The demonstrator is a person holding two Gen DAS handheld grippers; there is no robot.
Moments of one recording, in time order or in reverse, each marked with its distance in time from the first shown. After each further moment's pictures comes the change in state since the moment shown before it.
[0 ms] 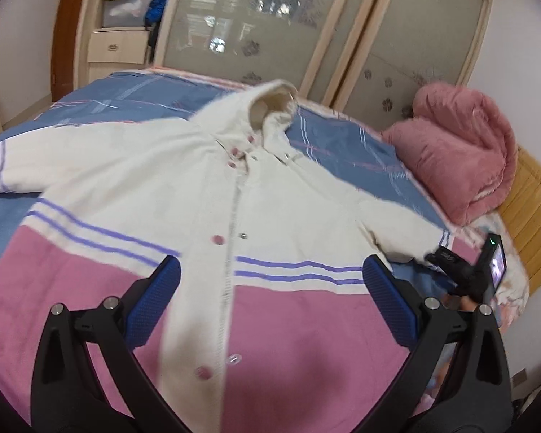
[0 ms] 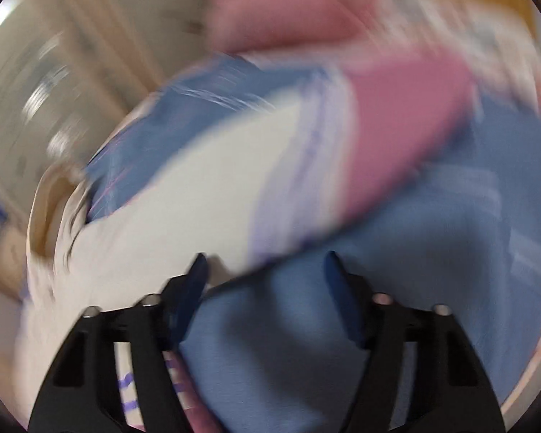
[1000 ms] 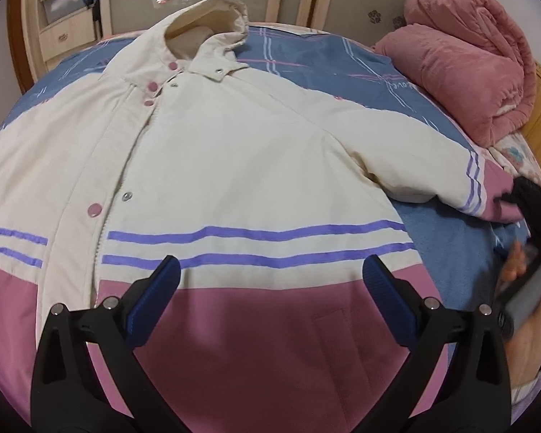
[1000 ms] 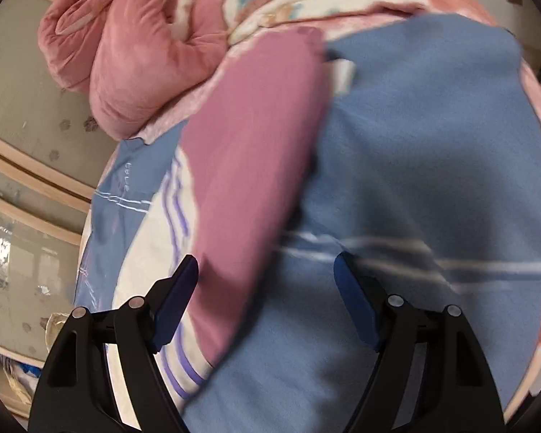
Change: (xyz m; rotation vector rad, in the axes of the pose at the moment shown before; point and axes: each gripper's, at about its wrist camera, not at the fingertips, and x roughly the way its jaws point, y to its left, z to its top) left arm 0.130 -0.089 -0.032 0.178 0.228 0.058; right arm -0.007 -0.067 0.048 0.411 -0.119 -0.067
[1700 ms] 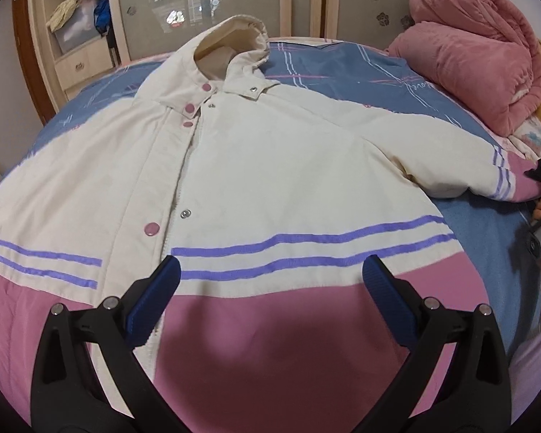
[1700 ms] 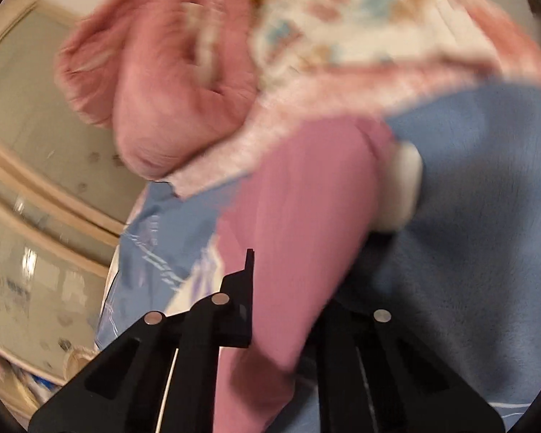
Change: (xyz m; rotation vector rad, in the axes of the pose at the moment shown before) left arm -0.012 0.027 -0.004 0.046 -0.052 0.115; right arm 0.018 0.008 0.055 -0.055 -0.175 0.126
